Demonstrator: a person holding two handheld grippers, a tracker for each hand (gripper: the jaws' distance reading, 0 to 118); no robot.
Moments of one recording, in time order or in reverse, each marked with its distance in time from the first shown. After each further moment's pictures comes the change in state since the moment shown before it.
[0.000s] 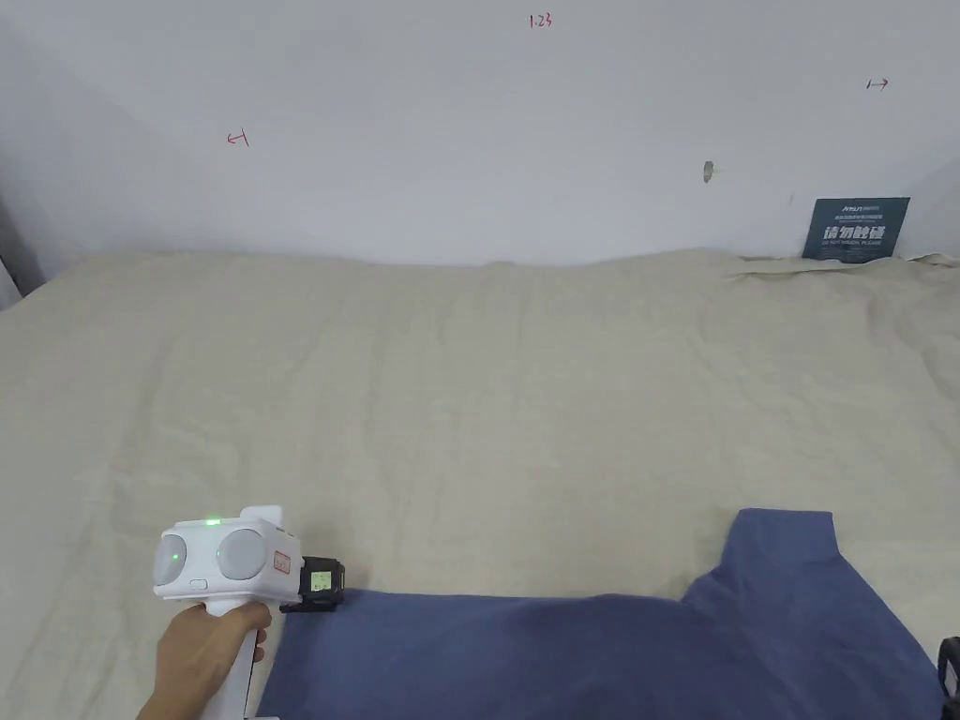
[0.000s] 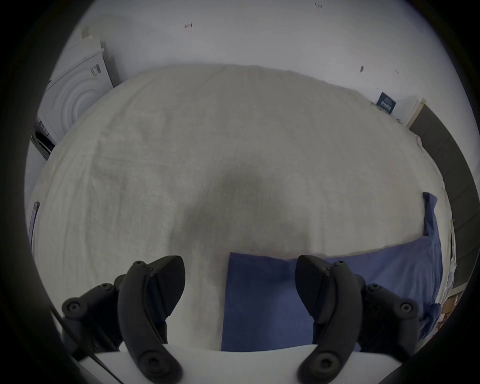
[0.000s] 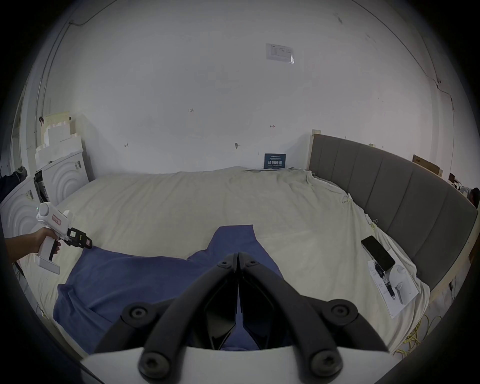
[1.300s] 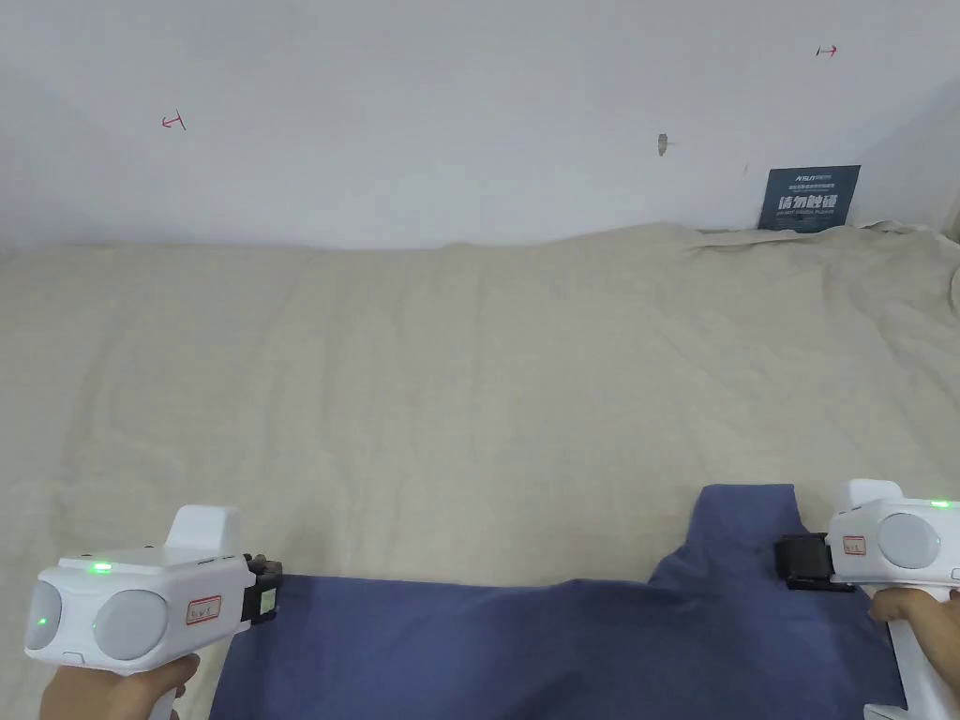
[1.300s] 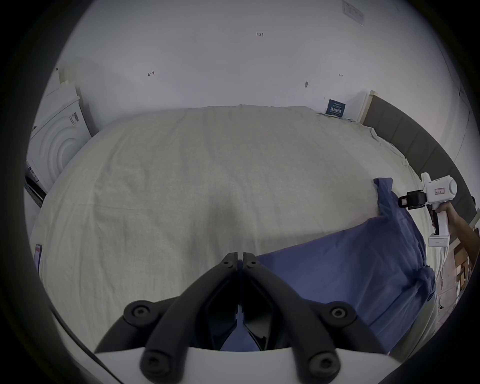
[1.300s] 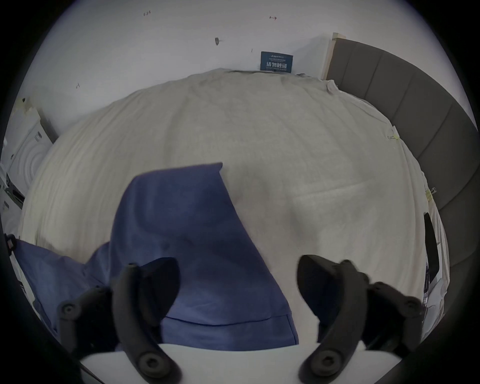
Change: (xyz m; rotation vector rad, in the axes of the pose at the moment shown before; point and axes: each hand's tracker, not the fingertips) left arm 0.010 -0.027 0.091 0.208 -0.139 -0.190; right arm 0.047 0.000 -0.266 -0.561 -0.012 -0.019
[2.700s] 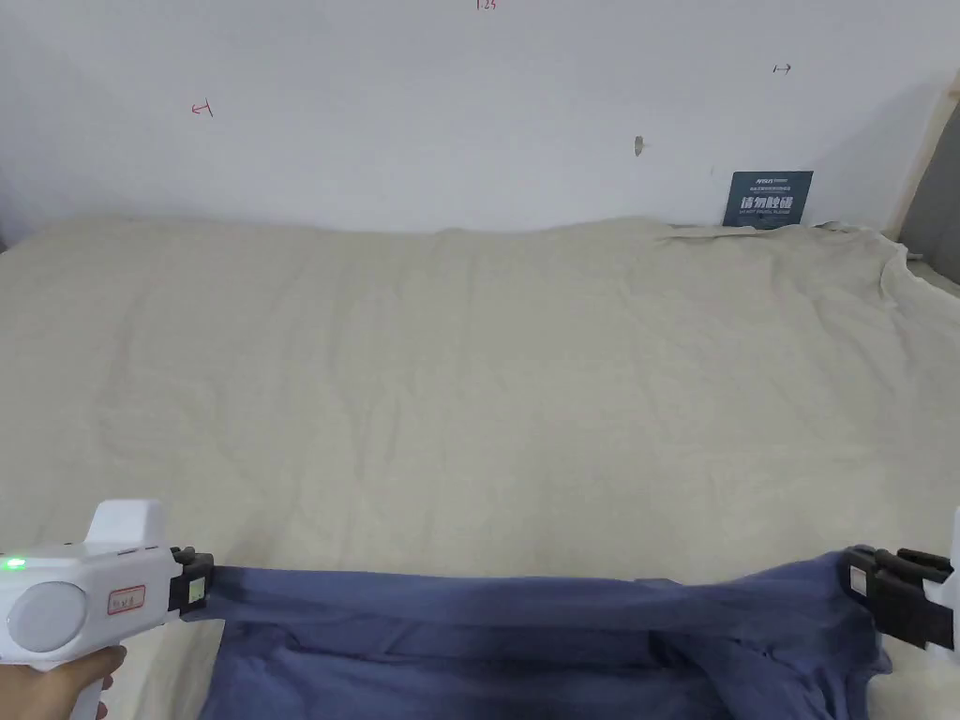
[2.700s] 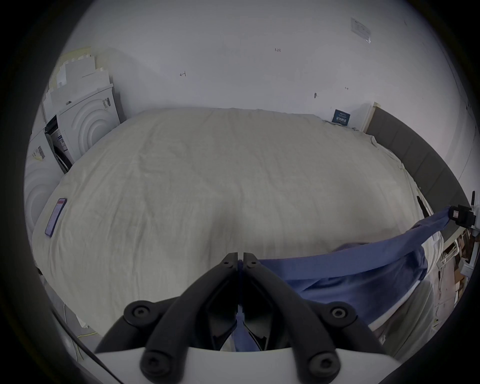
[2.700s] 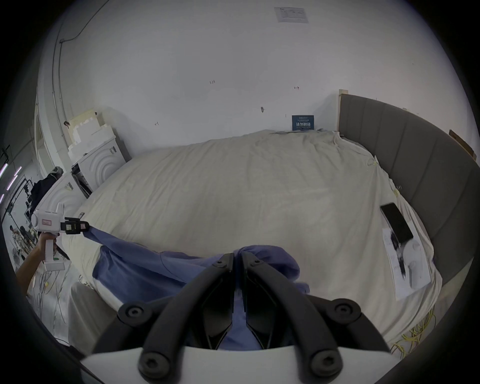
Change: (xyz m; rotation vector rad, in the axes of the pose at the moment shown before) left arm 0.000 -0.118 0.143 0.041 0.058 0.090; right arm 0.038 -0.184 0.269 0.326 0.279 0.058
